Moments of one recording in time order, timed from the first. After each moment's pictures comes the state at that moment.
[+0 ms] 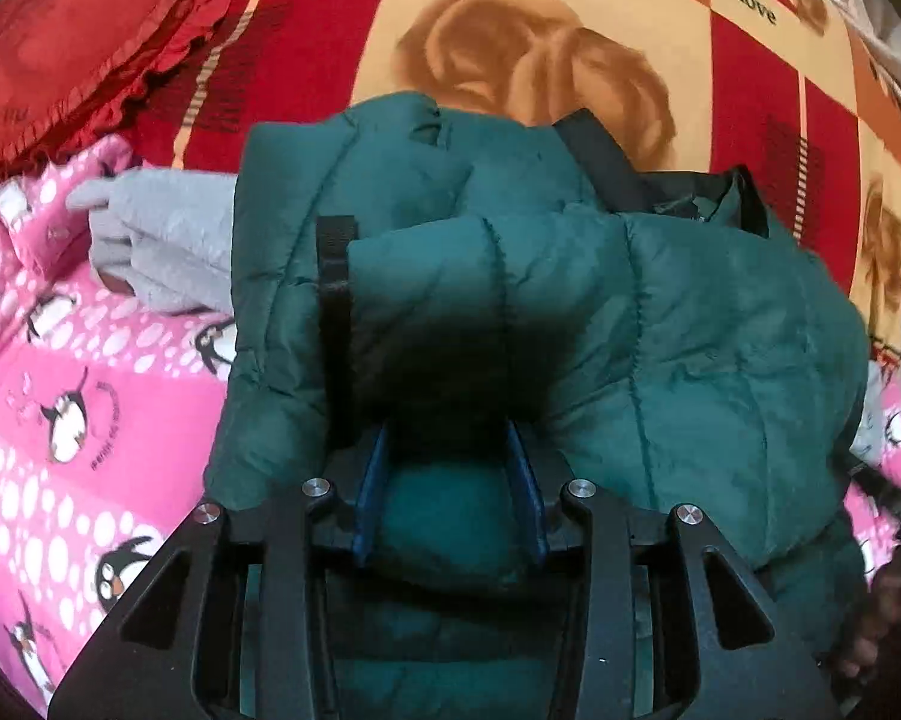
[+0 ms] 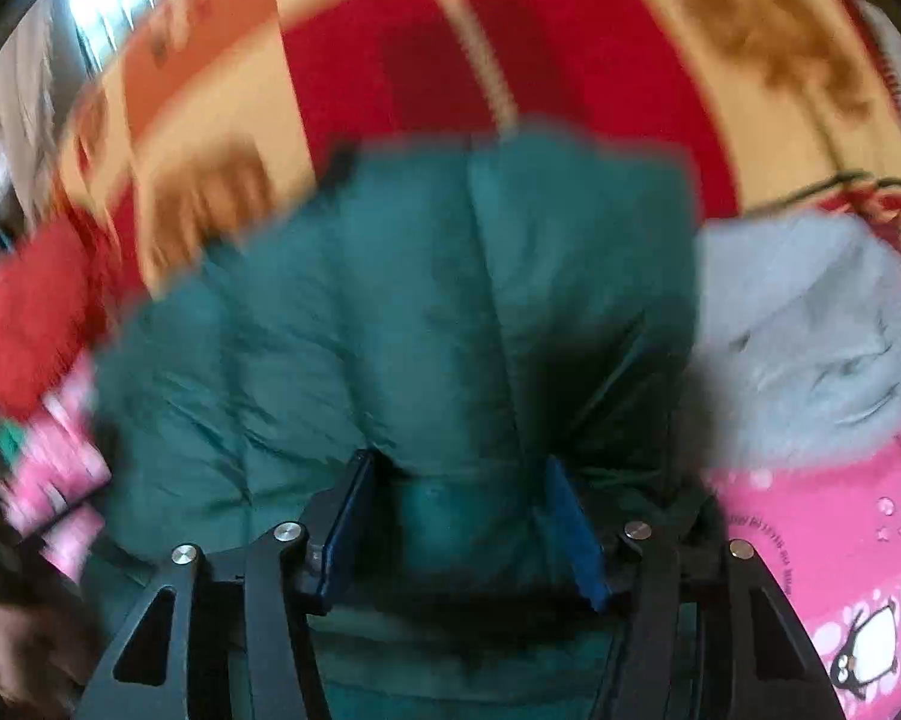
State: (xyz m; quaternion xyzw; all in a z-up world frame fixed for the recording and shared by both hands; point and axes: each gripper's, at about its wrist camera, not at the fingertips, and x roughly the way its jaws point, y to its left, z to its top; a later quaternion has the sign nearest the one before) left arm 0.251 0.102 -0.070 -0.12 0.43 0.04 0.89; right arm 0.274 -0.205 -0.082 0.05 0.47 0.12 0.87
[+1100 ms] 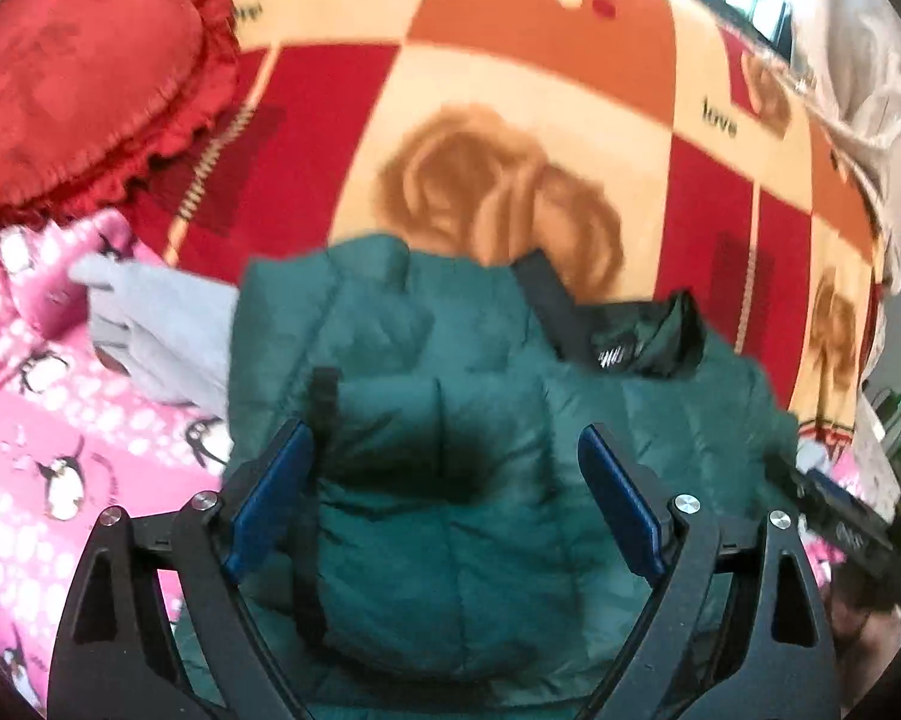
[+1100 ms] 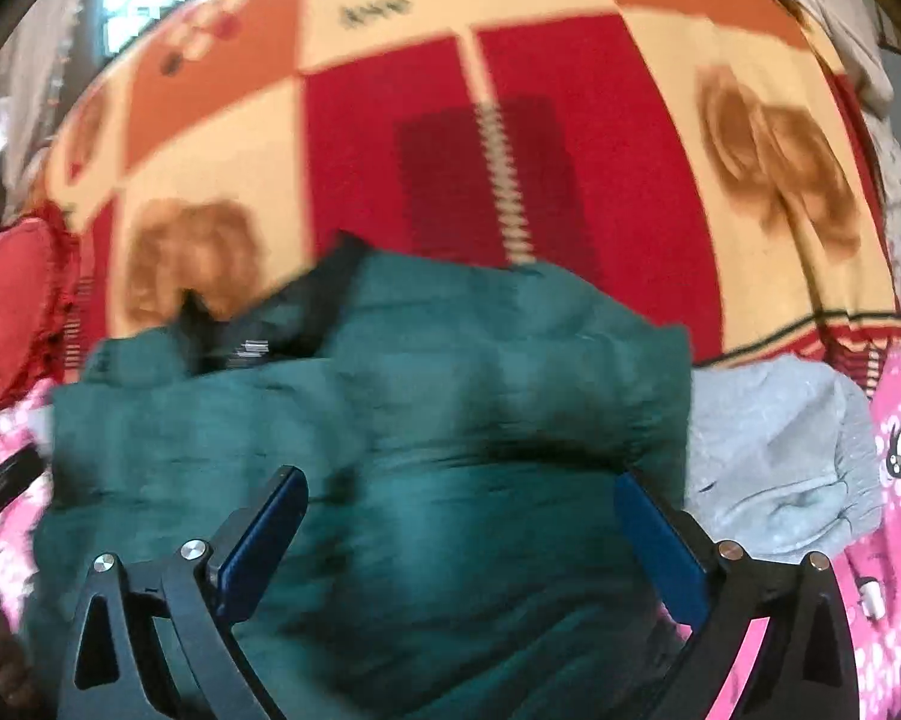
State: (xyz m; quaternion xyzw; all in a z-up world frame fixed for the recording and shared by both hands) left arm 0.239 0.104 -0.027 -0.17 0.32 0.02 0.93; right arm 0.280 -0.164 -0.036 0.01 0.37 0.10 0.92
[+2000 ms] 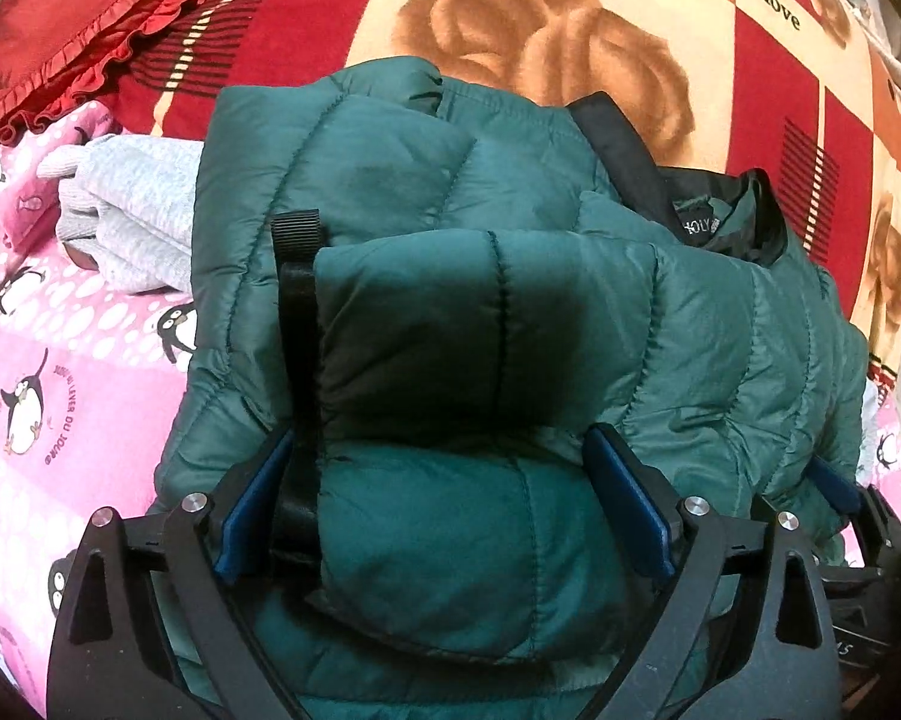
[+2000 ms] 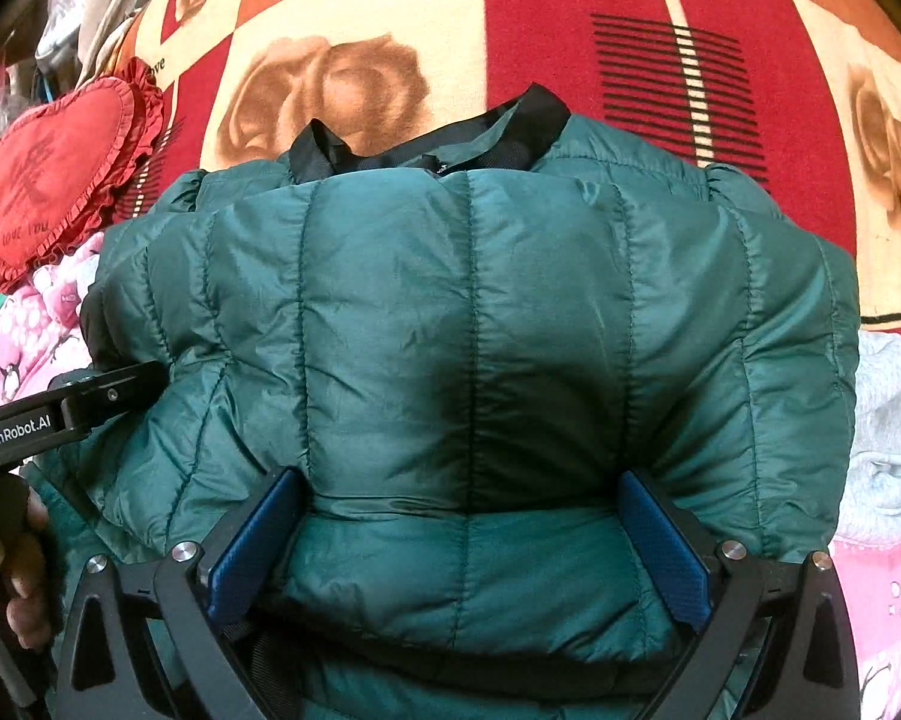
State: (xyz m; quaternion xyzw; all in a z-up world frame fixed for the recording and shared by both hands) left arm 0.267 0.100 -0.082 -0.16 0.44 0.03 0.88; right arm 0.284 -0.100 -0.094 -0.06 0.44 0.16 0.88
